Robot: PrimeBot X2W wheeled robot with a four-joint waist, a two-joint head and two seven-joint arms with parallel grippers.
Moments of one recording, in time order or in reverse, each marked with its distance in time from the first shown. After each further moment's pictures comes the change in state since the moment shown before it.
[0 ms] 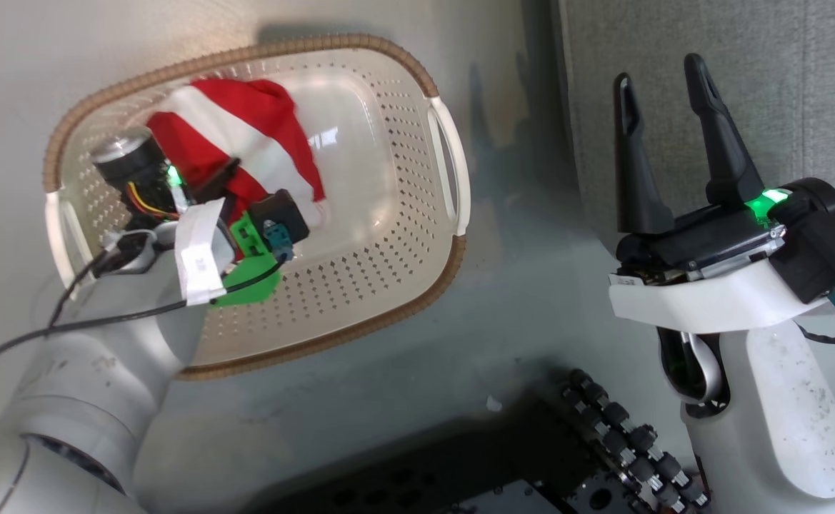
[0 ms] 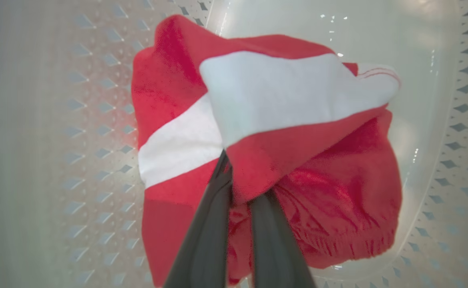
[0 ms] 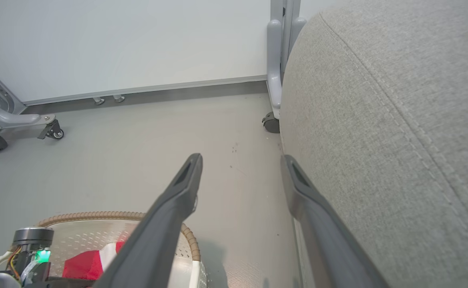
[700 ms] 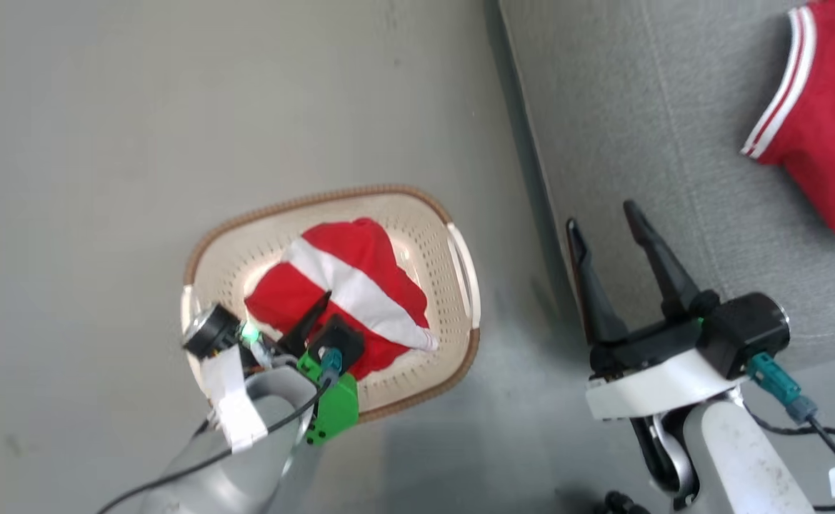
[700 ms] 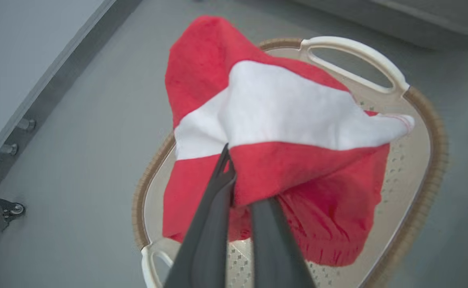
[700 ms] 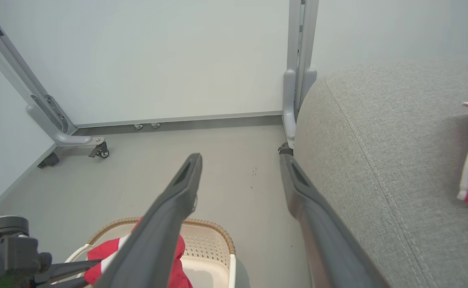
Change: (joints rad) left arm 0.396 -0.096 0.143 -0.216 -0.280 0.101 -0.076; right arm 0.189 -0.017 0.047 0.125 -0.047 0.000 0.000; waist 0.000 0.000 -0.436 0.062
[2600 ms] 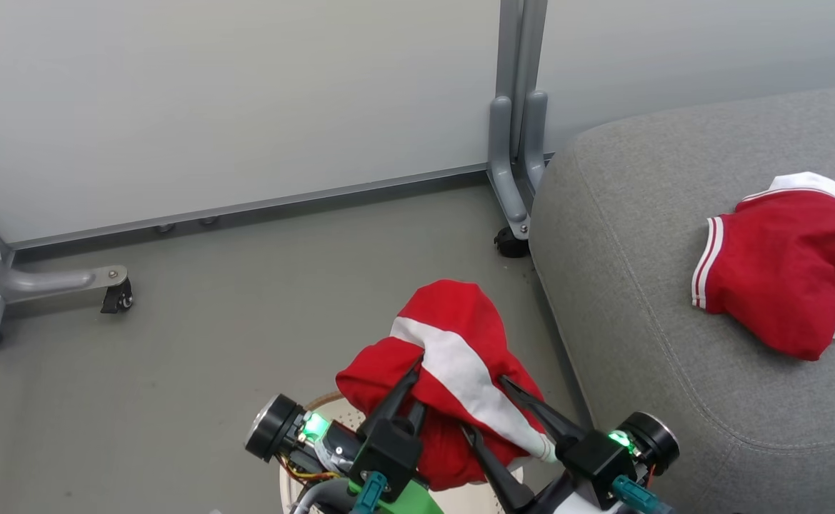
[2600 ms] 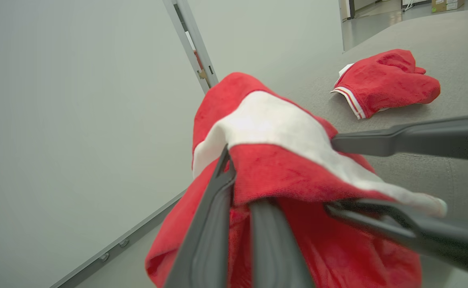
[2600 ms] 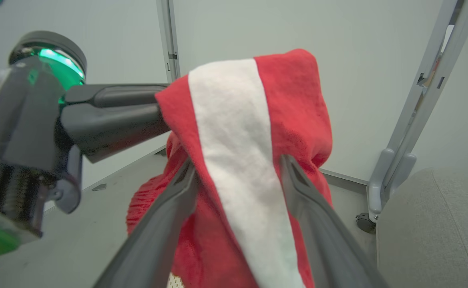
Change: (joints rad) left arm 0.469 0.108 0.004 -0.899 -0.097 0.091 0.114; right arm 0.138 -0.069 0.347 0.163 -0.052 0.000 0.000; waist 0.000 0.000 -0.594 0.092
